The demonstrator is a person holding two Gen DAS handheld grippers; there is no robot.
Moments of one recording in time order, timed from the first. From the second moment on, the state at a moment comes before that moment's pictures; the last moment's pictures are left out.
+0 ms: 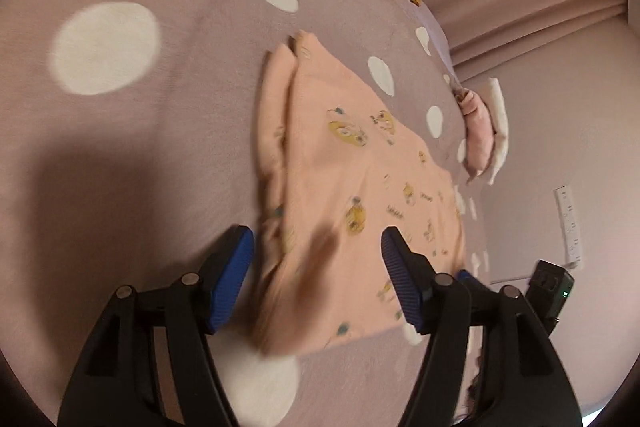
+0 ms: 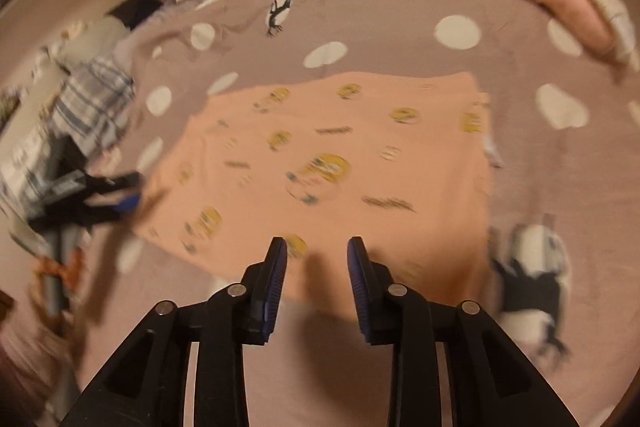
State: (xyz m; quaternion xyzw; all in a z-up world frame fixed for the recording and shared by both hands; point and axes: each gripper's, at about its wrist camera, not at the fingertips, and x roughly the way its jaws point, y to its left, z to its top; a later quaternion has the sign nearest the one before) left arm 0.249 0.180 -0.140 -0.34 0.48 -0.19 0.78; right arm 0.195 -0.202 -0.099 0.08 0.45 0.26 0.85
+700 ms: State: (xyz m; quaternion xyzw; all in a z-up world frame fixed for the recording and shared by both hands) left arm 0.295 0.162 -0.148 -0.32 0.52 -0.18 0.77; right arm 0.315 -0.085 -0.124 0.05 0.49 0.22 0.84
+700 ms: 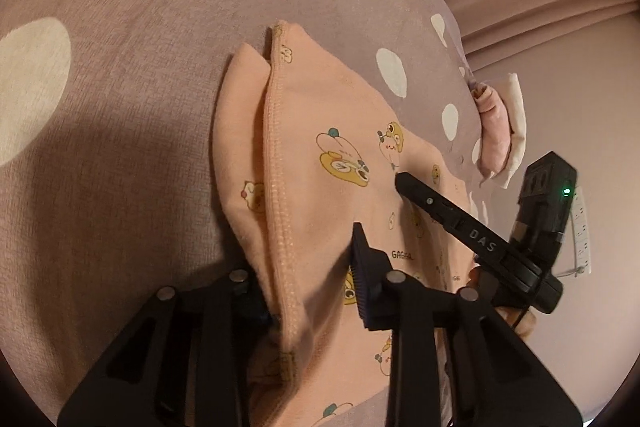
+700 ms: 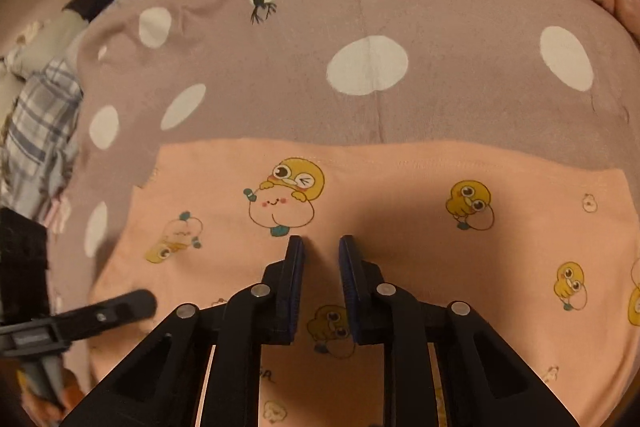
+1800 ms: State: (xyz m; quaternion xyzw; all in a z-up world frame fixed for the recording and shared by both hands) left arm 0.311 0.029 -0.060 -0.15 0.52 -0.20 0.82; right arm 0.204 -0.234 -0.102 0.22 0.44 0.25 0.83
